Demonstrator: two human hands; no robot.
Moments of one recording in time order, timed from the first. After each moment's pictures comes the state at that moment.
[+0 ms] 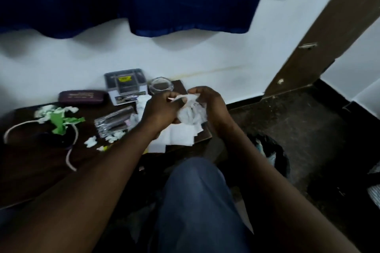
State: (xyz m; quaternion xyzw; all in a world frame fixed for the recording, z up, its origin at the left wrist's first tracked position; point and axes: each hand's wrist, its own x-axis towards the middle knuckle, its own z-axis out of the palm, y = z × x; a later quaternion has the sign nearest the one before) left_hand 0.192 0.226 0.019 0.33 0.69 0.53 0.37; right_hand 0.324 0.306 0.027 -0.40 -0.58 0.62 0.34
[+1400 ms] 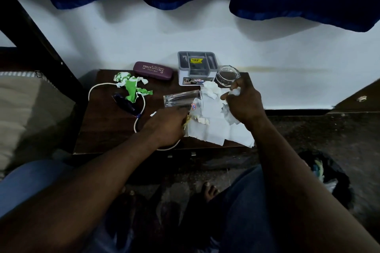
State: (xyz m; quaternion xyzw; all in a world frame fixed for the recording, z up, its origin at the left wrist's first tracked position) left_hand 0.077 0.107 -0.059 0.58 0.79 0.17 0.07; right_hand 0.224 0.284 -0.005 -0.45 -0.79 0.38 0.20
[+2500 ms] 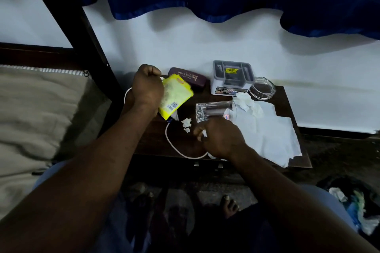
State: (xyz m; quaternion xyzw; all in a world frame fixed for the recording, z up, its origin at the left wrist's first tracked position) left_hand -0.039 0.084 -0.017 0.05 0.75 0.65 0.07; right_hand 0.155 0.183 -0.036 -0.23 -0.95 0.21 -0.07
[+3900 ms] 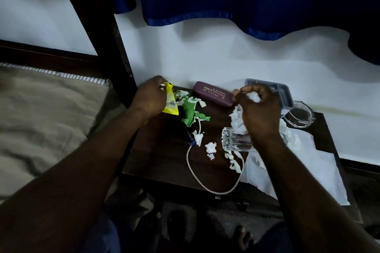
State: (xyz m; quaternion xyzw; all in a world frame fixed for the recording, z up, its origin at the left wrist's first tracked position) left_hand -0.131 0.046 -0.043 0.23 0.90 0.36 0.06; right_hand 0.054 0.226 -0.013 -0.38 -0.73 0.47 0.32
